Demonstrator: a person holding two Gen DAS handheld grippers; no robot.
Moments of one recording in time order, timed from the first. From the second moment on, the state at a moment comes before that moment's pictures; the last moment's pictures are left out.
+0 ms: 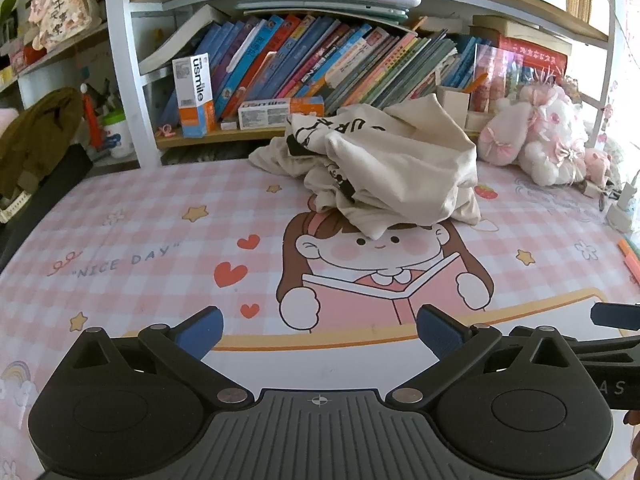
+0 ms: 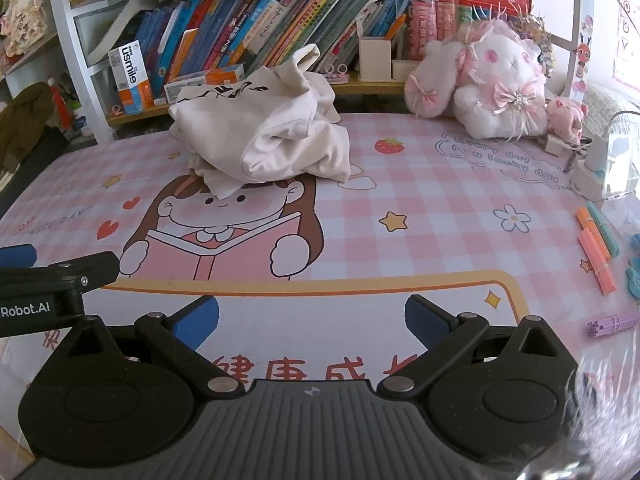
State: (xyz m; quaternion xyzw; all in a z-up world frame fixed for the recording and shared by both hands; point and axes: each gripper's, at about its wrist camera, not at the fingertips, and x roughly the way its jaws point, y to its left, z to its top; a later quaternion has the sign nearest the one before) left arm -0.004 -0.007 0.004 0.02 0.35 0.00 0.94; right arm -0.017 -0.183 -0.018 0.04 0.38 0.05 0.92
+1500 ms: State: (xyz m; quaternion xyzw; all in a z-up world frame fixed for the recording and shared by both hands) left arm 0.110 -0.134 -0.014 0.17 0.27 -0.02 0.95; right arm 0.006 -0.277 -0.036 0.06 0.41 0.06 0.91
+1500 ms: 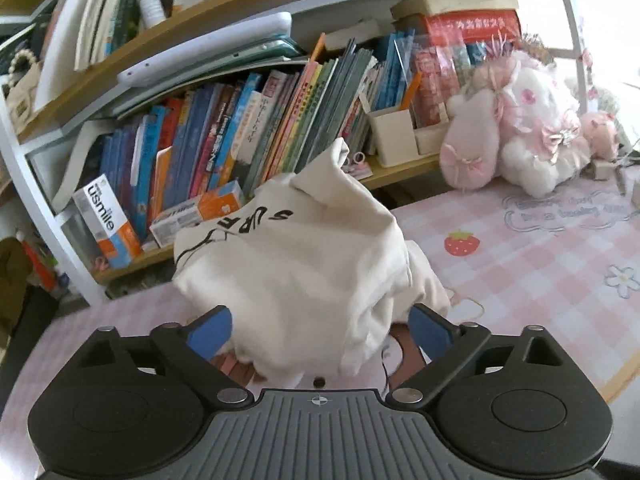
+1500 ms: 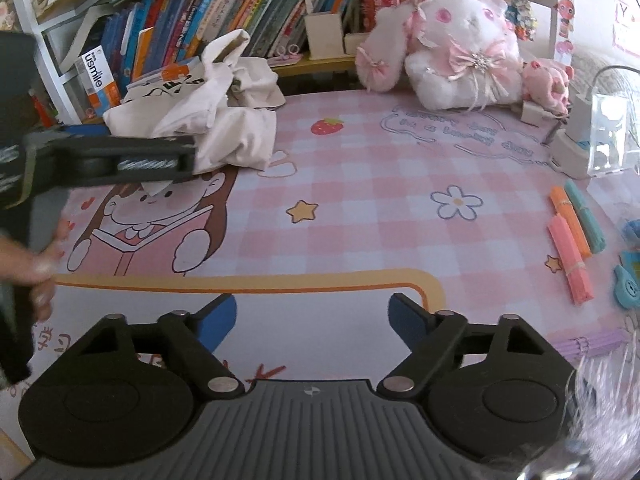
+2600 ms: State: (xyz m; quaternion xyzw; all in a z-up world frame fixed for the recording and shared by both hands) left arm -0.084 0.182 0.135 -0.07 0.16 0.08 0.98; right arm -0.007 -0.005 -0.022 -0.29 0.20 0.32 0.88
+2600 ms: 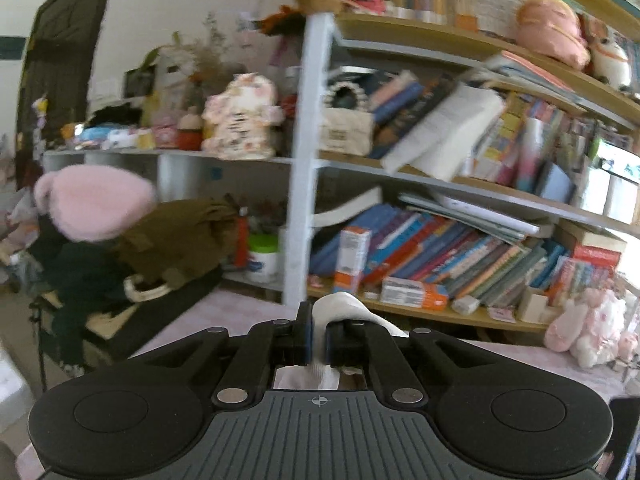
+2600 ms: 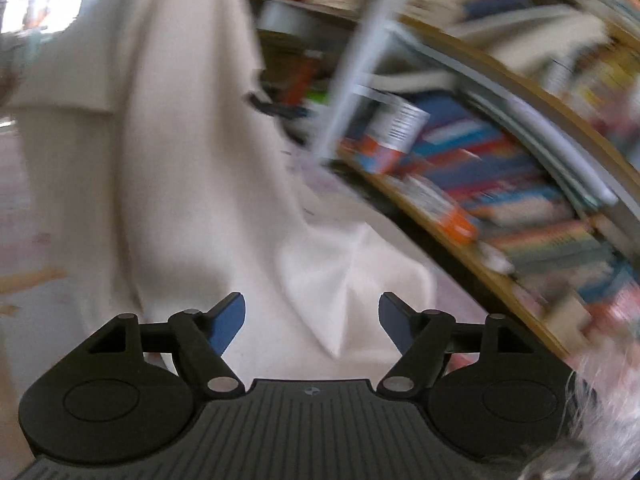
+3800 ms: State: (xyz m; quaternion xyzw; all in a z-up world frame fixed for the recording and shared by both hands) left arm -0.120 0.290 0.165 -0.14 0.11 0.12 0.98; right arm -0.089 0.130 -0.001 -0.24 0.21 0.54 0.78
